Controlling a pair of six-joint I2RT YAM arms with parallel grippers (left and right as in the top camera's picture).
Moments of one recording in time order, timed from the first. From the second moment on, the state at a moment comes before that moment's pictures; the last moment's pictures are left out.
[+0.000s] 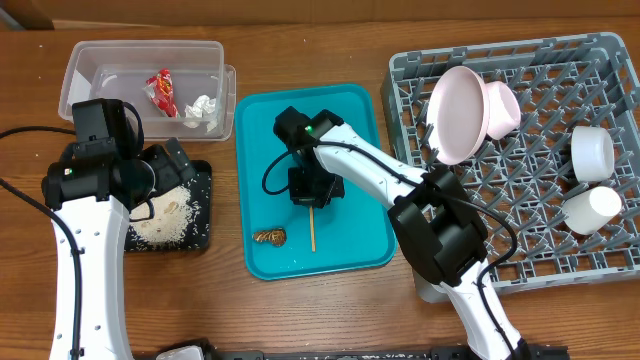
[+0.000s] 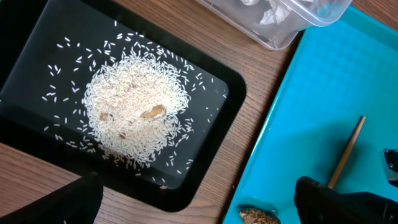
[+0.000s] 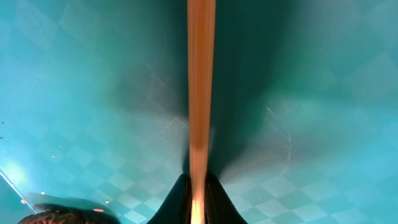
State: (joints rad) left arm 0.20 1.36 1.25 -1.05 0.02 -0.36; right arm 0.72 2.33 1.87 -1.13 -0.20 0.62
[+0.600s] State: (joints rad) left arm 0.20 1.36 1.25 -1.05 0.02 -0.36; right arm 0.59 2.30 1.98 -1.37 -0.04 0.40
